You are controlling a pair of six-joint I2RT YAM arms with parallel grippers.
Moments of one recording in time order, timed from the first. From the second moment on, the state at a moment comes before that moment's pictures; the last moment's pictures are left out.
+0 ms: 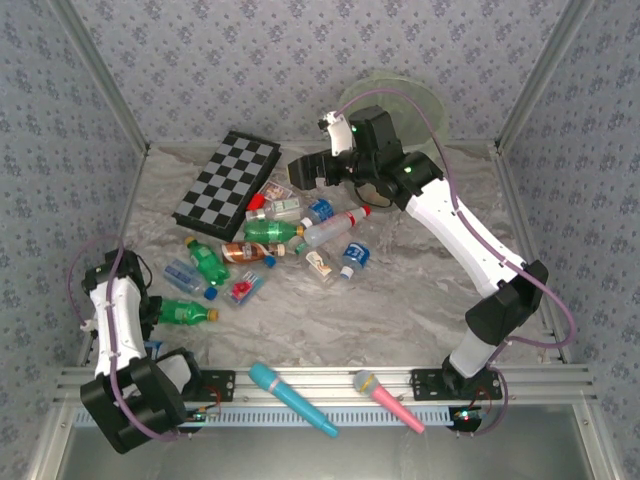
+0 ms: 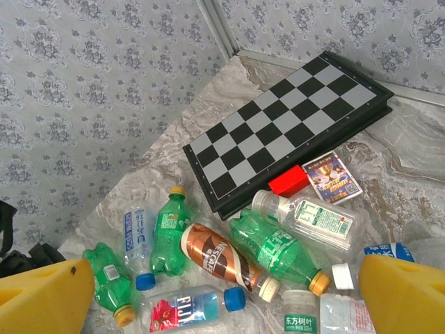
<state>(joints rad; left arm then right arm) 0.45 1.03 0.76 -1.38 -0.28 -1.20 0.63 1.66 1.82 -0.64 -0.32 0.26</state>
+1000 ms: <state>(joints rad) 0.50 1.11 0.70 -1.12 -0.31 -1.07 0.63 1.67 1.86 -0.70 -0.32 0.25</state>
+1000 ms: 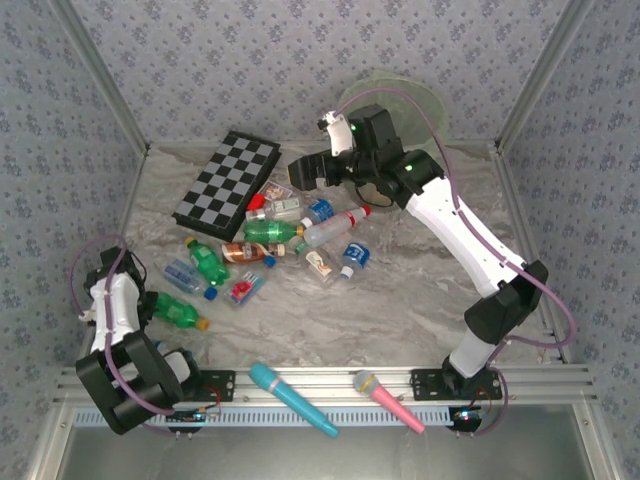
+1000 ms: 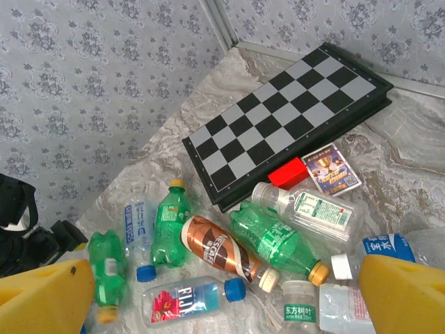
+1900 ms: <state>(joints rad) 0.55 1.19 0.63 -1.09 -0.27 -1.07 0.63 1.68 1.86 -0.71 -0.31 0.25</state>
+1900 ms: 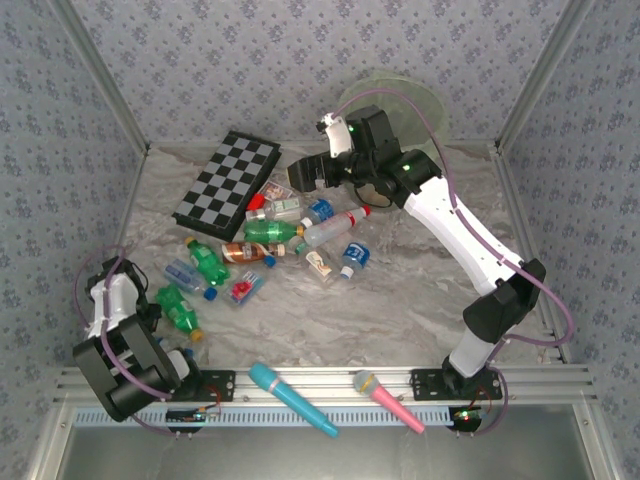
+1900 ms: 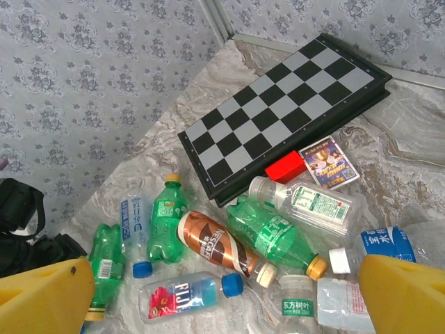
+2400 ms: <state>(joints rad) 0.55 1.16 0.57 -0.87 -0.13 -1.04 0.64 1.68 1.86 -0.71 -0.31 0.25</state>
